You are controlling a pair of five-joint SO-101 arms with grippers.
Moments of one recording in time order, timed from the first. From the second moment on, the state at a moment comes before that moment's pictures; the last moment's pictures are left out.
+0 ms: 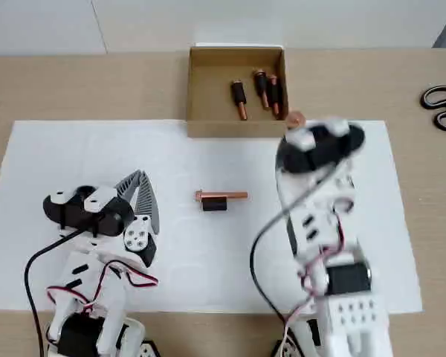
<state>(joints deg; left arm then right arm) 10.6 -103.4 79.3 45.0 9.9 -10.9 -62.4 59.0 25.0 6.4</state>
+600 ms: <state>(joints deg) 10.6 -103.4 80.0 44.4 9.9 -14.9 -2.0 24.3 -3.5 6.4</state>
